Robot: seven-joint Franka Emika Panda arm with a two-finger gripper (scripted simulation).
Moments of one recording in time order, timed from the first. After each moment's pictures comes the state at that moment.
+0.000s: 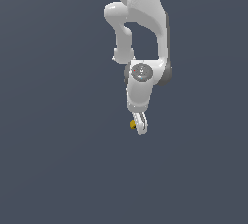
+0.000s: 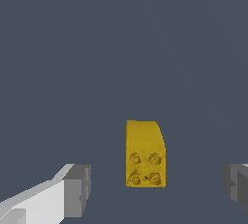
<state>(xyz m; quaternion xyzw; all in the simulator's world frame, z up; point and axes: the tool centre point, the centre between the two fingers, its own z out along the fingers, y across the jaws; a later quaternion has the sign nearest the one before) -0.006 0.055 0.072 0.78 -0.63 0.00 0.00</state>
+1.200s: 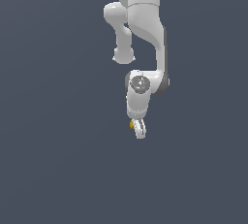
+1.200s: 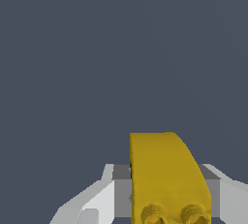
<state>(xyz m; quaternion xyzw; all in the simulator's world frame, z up) -0.006 0.055 0.022 0.78 -0.63 0.00 0.00</state>
